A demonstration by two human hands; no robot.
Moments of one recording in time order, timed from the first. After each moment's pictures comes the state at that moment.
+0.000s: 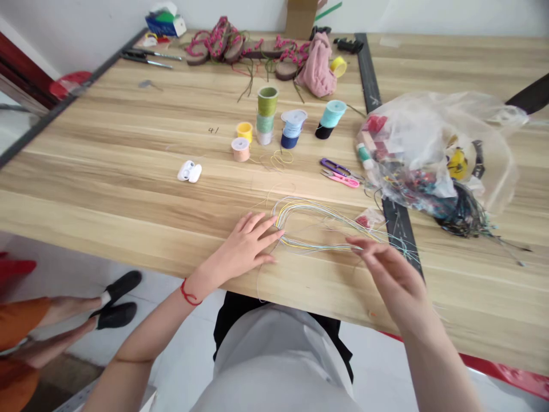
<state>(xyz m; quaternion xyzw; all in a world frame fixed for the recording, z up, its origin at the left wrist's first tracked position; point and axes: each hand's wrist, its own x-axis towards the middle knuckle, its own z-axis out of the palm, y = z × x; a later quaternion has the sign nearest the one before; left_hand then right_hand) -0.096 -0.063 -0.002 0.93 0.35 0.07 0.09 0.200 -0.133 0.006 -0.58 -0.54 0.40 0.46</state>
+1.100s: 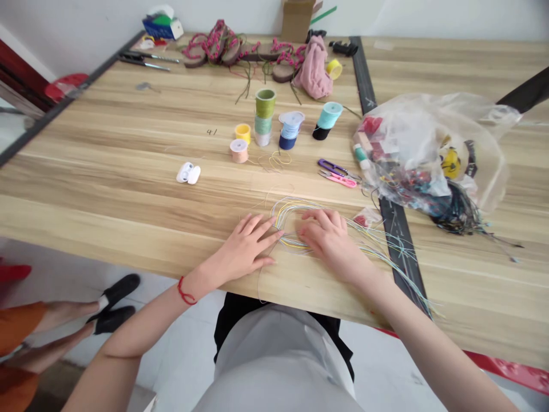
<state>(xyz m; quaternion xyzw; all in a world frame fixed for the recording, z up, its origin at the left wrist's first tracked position) -0.098 -0.064 -0.004 0.93 0.35 0.05 0.07 0.150 -0.069 0.006 -0.49 -0.85 0.10 0.16</state>
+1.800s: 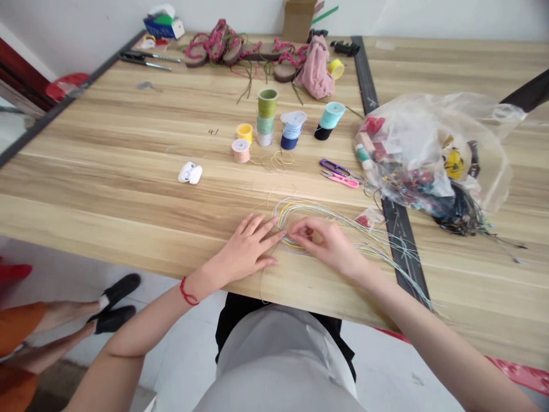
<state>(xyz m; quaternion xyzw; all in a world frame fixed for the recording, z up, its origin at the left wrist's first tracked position) -0.098 -0.065 -0.005 0.93 0.35 0.05 0.07 0.134 -0.058 0.014 -0.47 -0.75 0.38 0.26</state>
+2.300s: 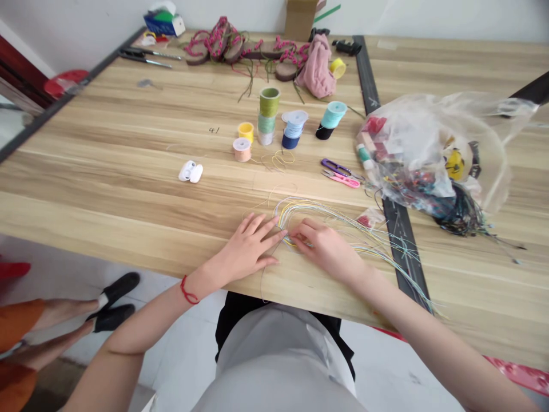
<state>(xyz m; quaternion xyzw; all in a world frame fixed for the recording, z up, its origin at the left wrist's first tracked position) -0.096 -0.066 -0.004 0.93 0.35 0.04 0.07 0.131 -0.064 0.008 -0.46 -0.85 0.19 0.15</state>
